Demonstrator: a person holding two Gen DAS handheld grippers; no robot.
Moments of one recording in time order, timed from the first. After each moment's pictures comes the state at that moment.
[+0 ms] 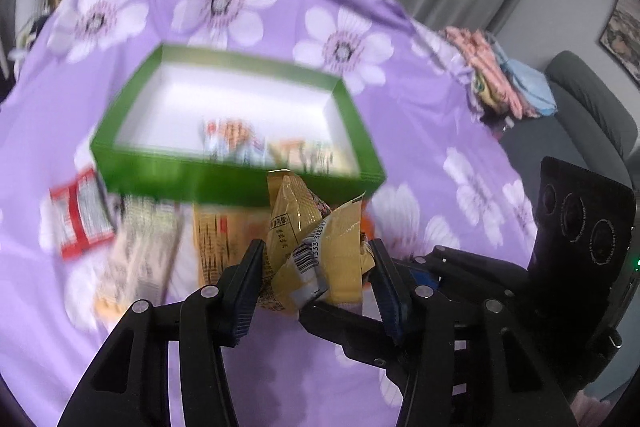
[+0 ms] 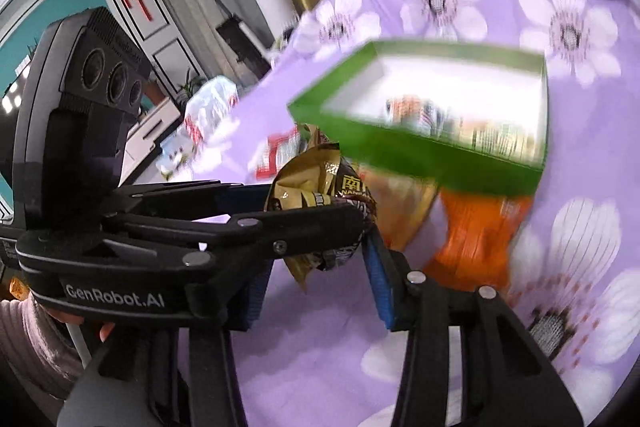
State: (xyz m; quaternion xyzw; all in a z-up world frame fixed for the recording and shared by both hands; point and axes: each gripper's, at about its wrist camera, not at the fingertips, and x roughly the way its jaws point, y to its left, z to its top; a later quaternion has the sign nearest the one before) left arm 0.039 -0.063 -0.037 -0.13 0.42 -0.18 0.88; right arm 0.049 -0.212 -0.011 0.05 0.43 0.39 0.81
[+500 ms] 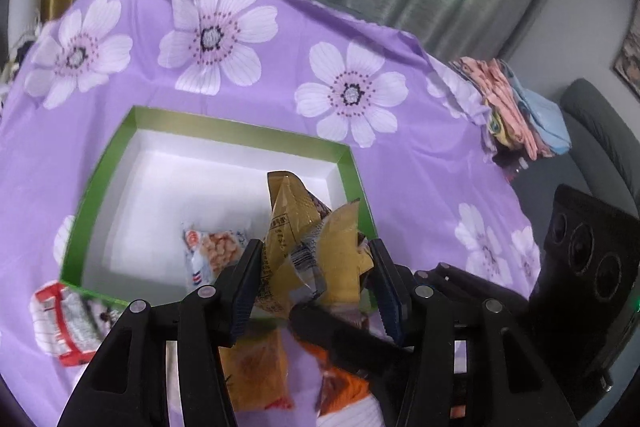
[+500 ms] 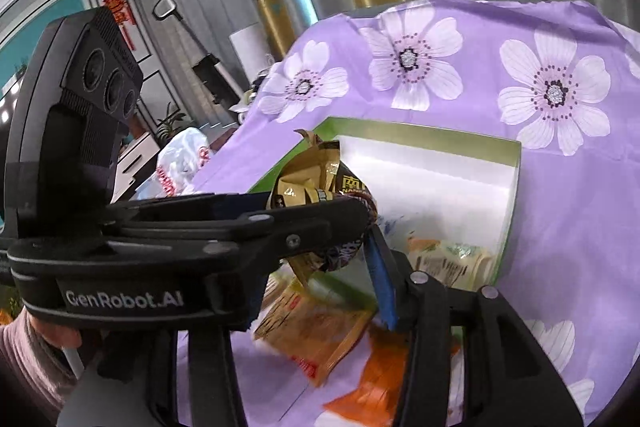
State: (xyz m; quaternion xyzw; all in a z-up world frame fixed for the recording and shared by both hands) left arm 0.137 -0.078 -0.019 -0.15 0.42 -0.17 0.88; right arm 0.141 -0.216 0.000 0.06 0.41 0.35 0.84
